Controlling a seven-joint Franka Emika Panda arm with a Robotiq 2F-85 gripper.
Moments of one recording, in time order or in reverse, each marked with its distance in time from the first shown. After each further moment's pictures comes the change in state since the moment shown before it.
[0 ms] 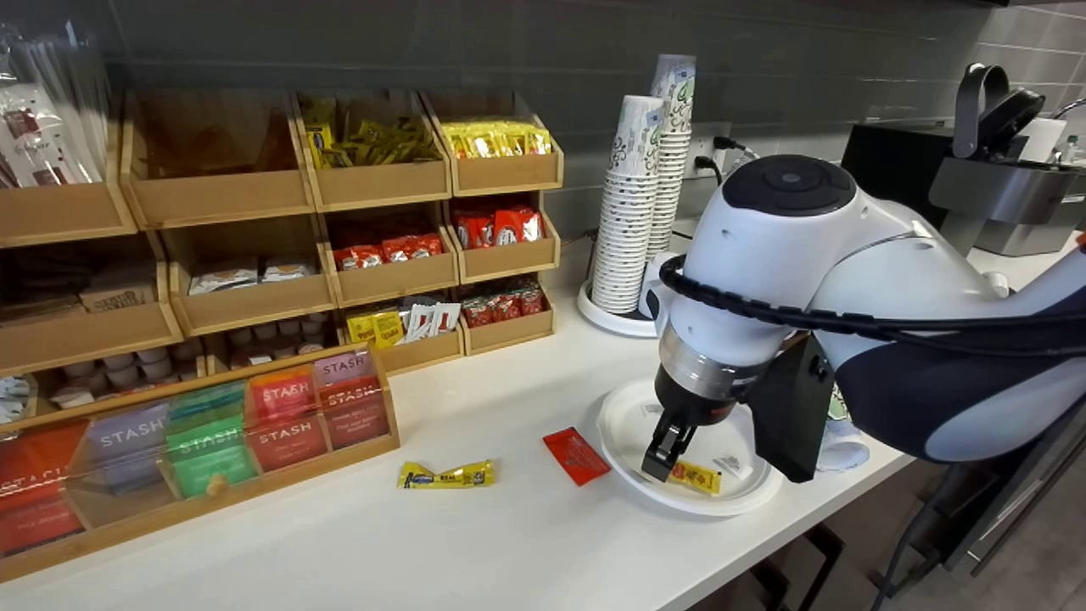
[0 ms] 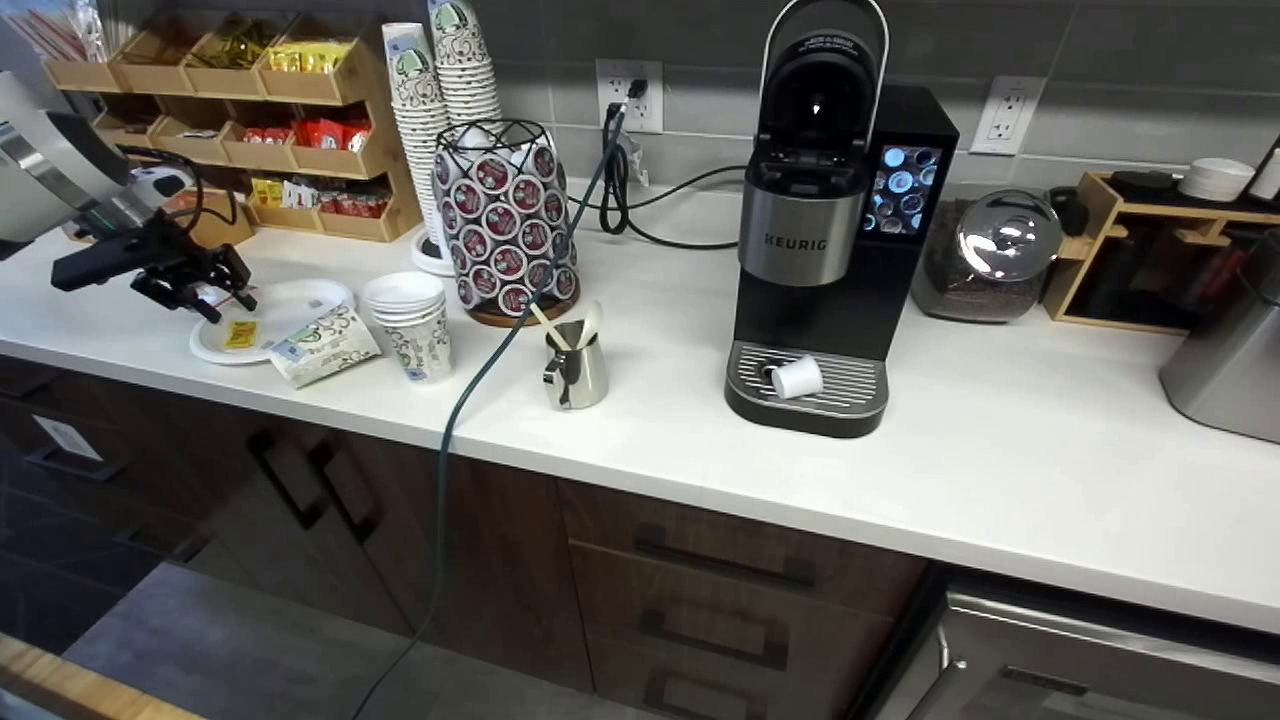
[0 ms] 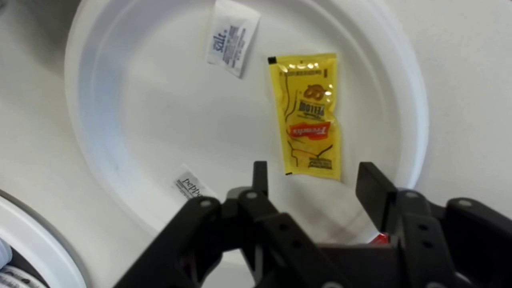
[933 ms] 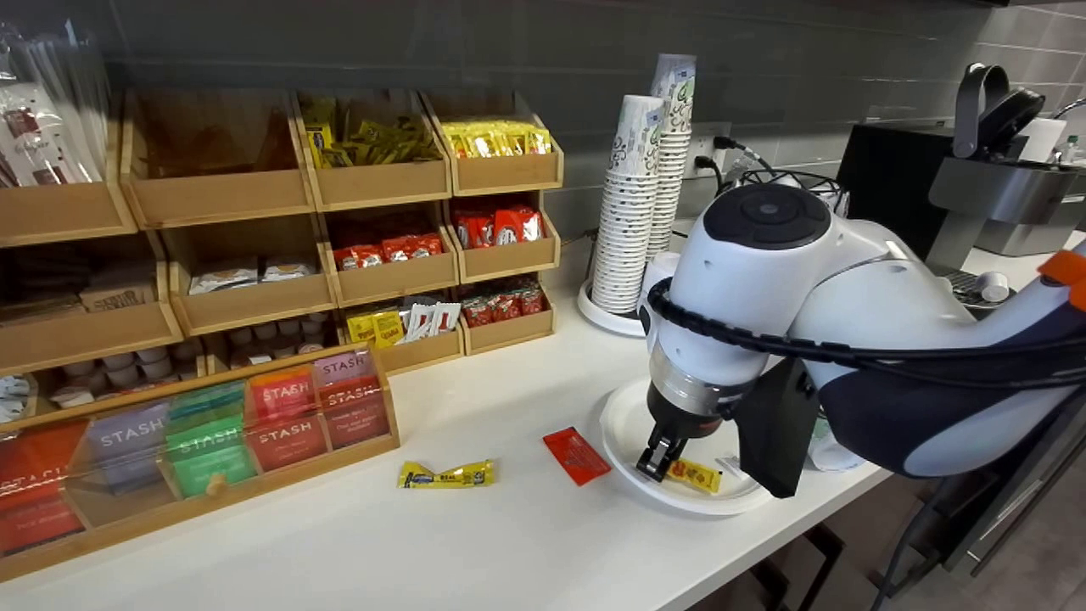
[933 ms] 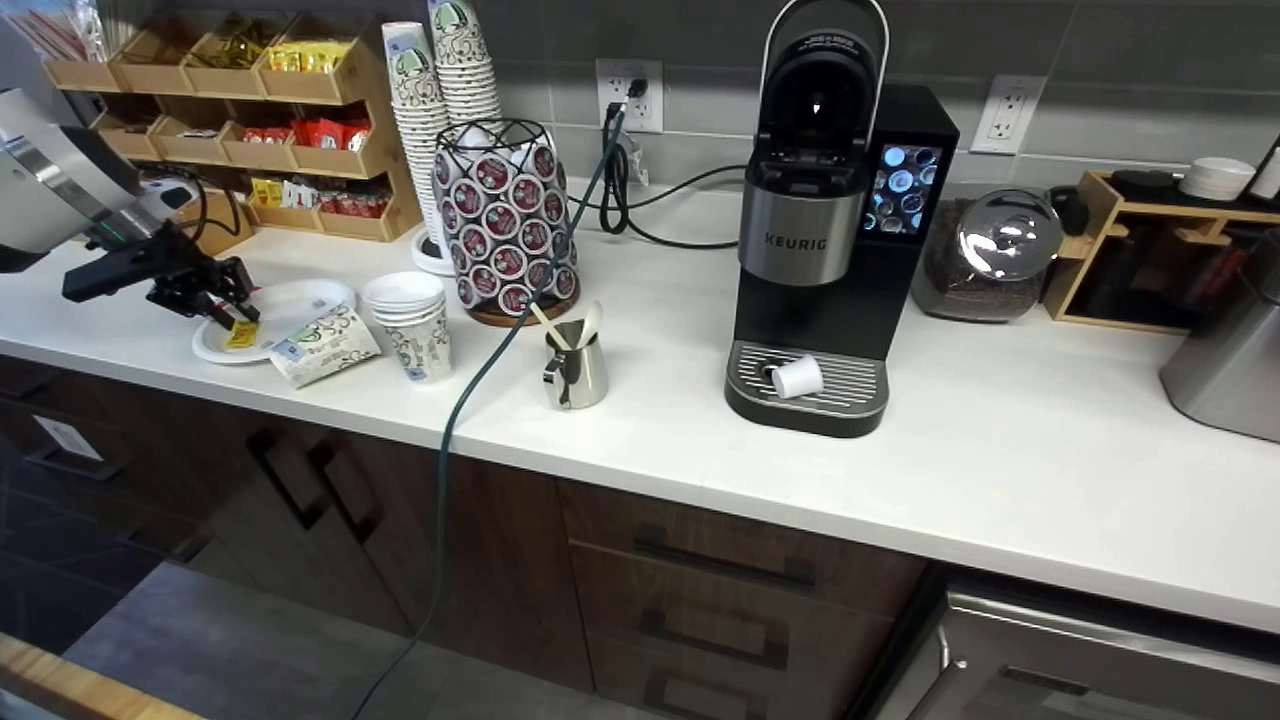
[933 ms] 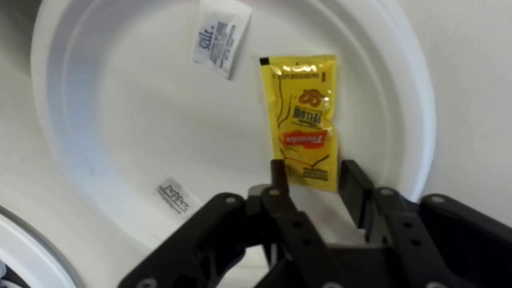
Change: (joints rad) arm 0.040 0.053 -0.039 0.037 -0.035 0.000 0.065
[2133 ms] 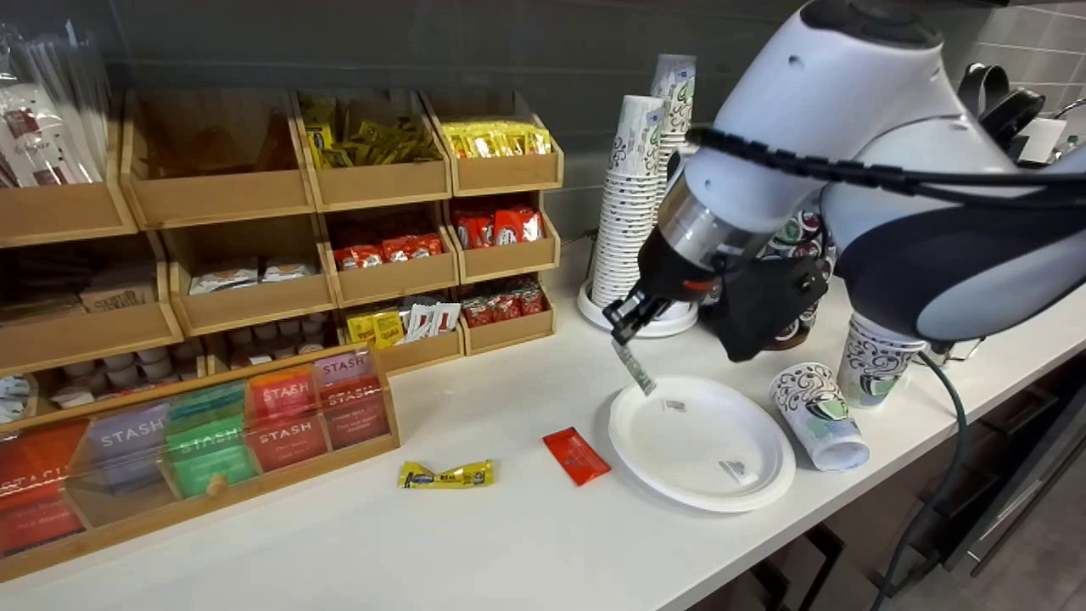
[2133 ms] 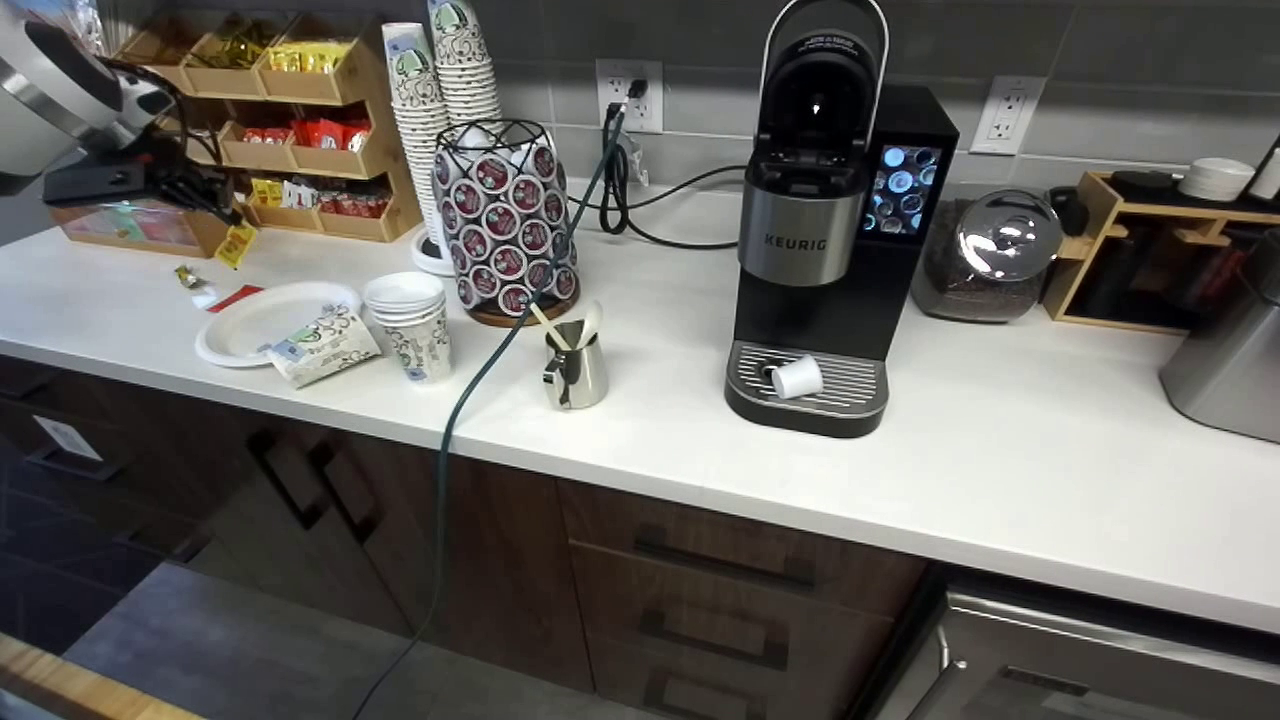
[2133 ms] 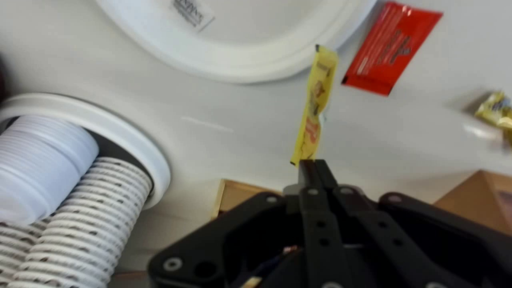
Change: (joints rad) arm -0.013 -0.186 -0.054 0.004 0.012 0.175 0.180
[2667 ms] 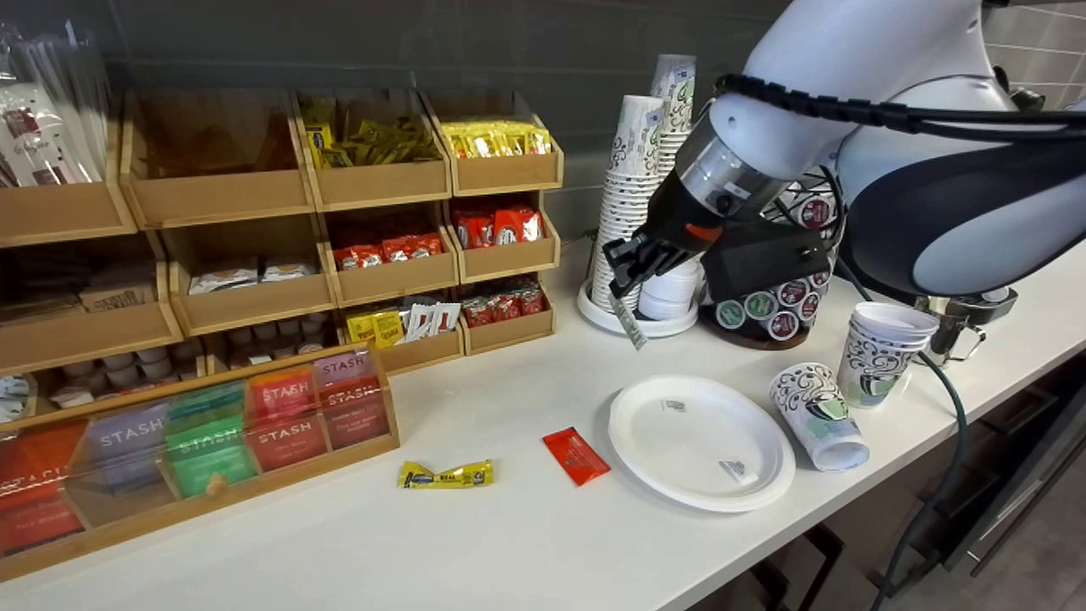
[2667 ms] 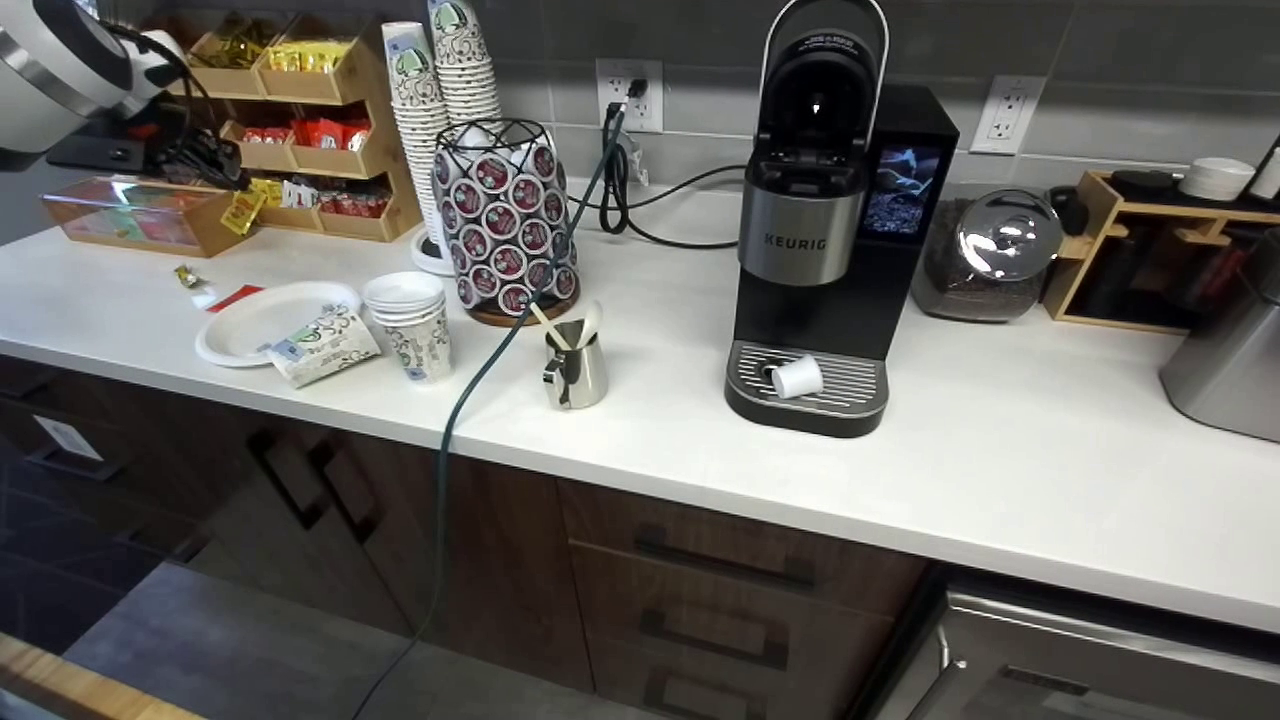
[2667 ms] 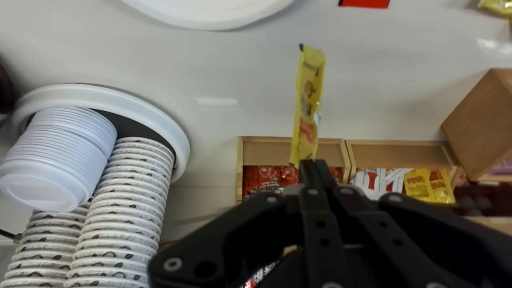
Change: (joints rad) arm -0.024 -0.039 -0.022 0.004 0.059 0.086 0.112
